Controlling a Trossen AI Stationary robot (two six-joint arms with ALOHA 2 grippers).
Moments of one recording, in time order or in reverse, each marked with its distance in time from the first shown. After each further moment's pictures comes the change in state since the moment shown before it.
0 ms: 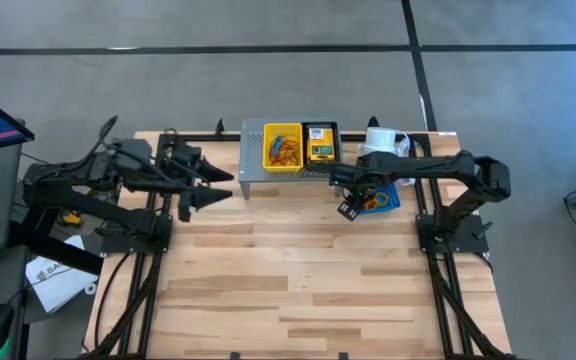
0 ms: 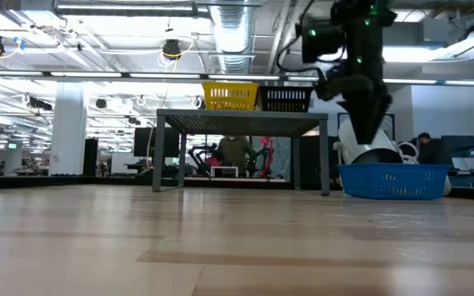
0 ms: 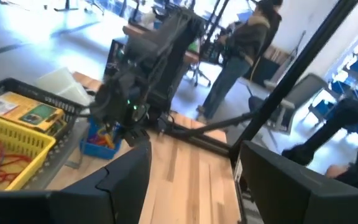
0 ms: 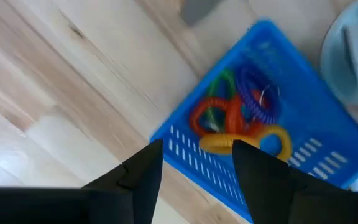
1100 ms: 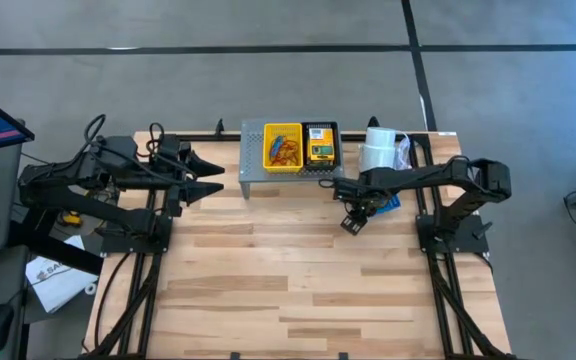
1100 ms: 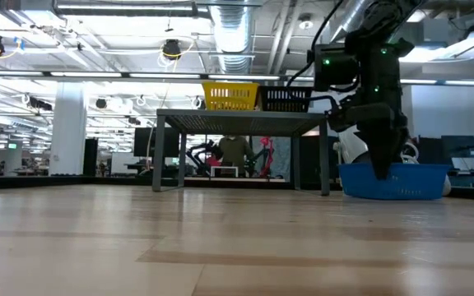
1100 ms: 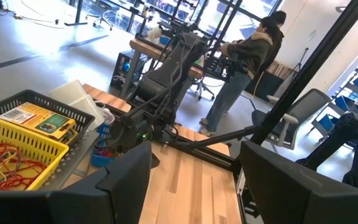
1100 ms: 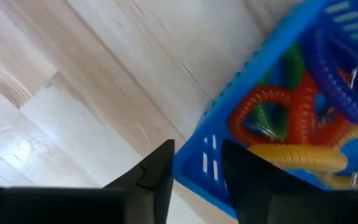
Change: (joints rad) left arm 0.000 -0.063 -0.005 -0.005 -0.051 -0.010; right arm 0.031 -0.003 -0.248 0.249 -0.143 0.019
